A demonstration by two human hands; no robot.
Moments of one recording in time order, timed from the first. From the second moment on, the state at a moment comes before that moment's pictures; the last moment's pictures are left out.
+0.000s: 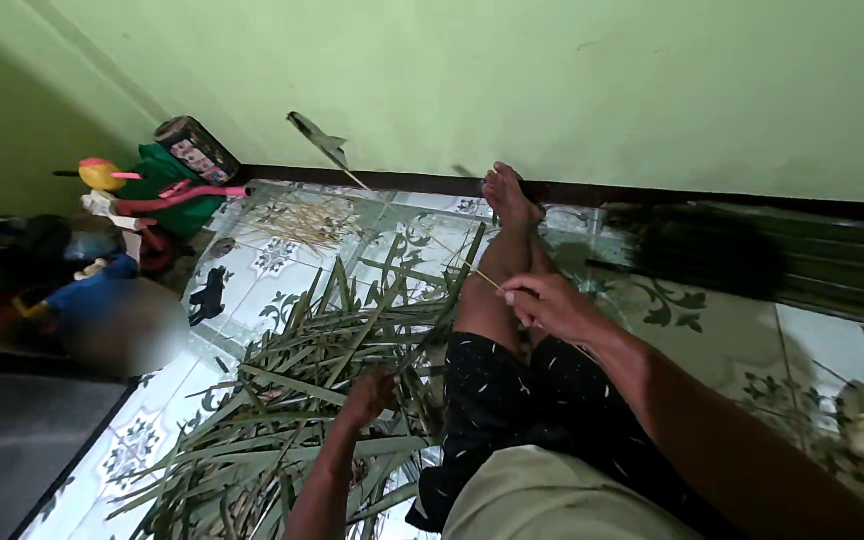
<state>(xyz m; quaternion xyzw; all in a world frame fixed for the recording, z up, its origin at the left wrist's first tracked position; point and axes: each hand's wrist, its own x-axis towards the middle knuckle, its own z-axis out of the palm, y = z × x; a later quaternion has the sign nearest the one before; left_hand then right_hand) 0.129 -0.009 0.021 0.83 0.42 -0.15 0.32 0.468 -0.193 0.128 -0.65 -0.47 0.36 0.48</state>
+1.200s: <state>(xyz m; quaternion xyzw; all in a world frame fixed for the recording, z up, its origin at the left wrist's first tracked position) 0.151 -0.017 0.112 0.47 0.24 0.33 0.78 0.427 -0.202 0.107 -0.59 -0.58 0.45 0.33</state>
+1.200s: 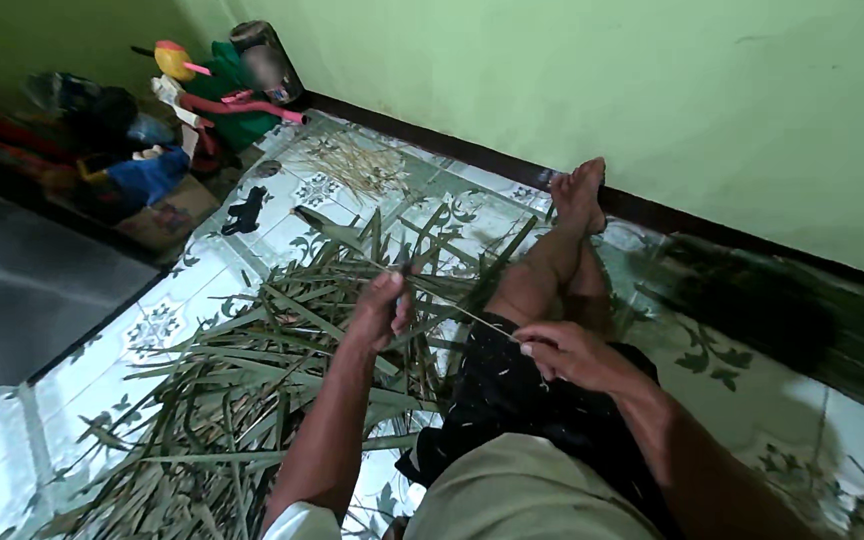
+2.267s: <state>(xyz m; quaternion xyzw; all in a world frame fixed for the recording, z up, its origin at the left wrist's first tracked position) 0.179 -0.045 0.102 0.43 0.27 0.31 0.80 0.418 -0.200 0.105 -0.62 -0.57 0.36 0.40</state>
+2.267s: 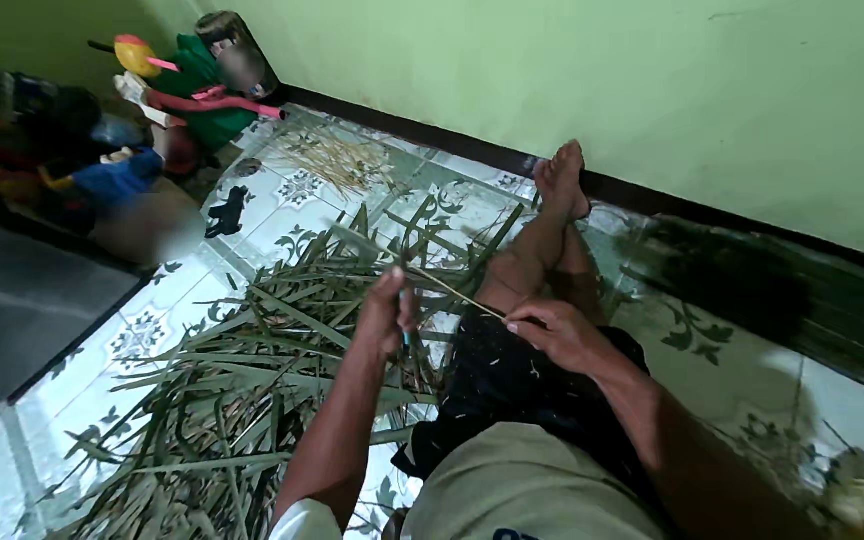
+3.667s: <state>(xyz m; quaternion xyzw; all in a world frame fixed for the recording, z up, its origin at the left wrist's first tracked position) 0.127 -0.029 -0.044 0.61 0.66 0.13 0.42 0.350 -0.139 0.058 -0.64 -0.60 0.46 0.14</state>
